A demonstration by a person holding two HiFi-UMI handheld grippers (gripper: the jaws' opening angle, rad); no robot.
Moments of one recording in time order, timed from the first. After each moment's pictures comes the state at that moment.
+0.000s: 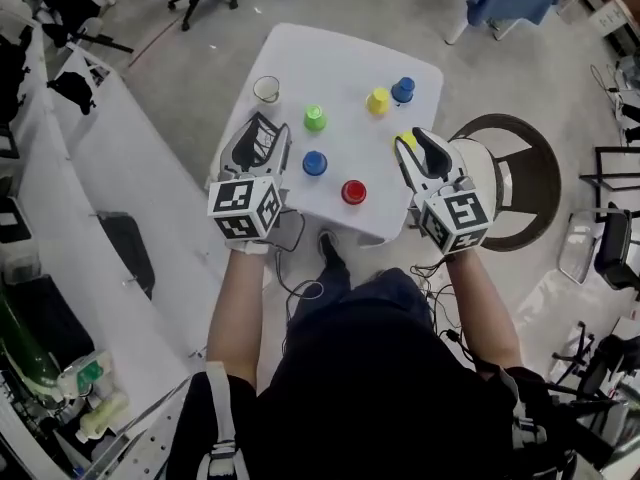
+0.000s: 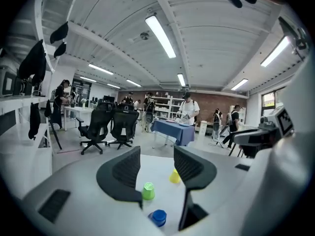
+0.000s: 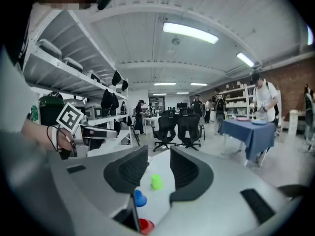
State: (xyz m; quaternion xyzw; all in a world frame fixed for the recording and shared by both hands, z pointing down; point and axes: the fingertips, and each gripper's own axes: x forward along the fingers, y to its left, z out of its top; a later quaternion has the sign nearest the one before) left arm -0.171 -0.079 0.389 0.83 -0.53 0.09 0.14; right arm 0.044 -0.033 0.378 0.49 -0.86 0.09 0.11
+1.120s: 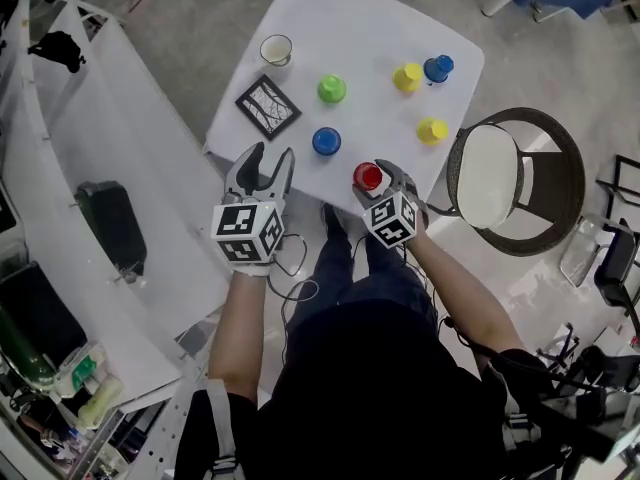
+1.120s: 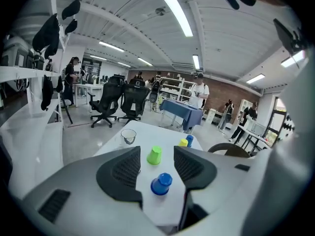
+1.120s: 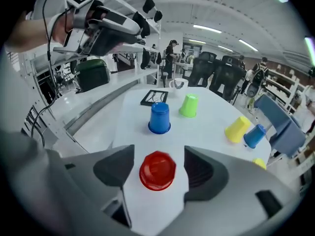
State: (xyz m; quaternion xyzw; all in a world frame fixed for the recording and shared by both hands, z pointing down) left arm -0.201 -0.049 0.516 0.78 -0.54 0.17 0.25; right arm -0.041 0.014 0.694 0.30 -0.84 0.13 0.43
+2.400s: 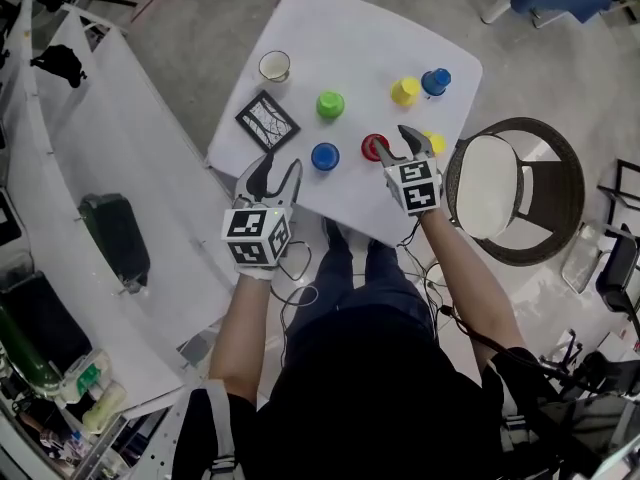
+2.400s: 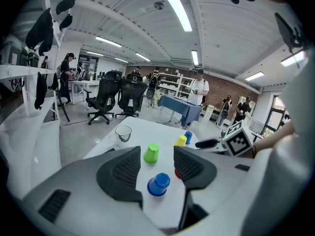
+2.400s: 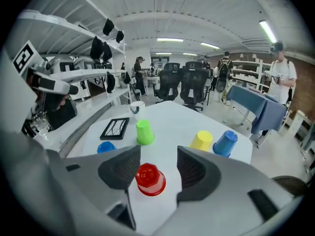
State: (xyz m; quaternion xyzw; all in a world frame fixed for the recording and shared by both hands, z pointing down) left arm -0.181 -0.064 0.532 0.79 -0.53 0.18 0.26; right arm 0.016 -0.116 0.641 0.44 -0.82 0.19 0.32
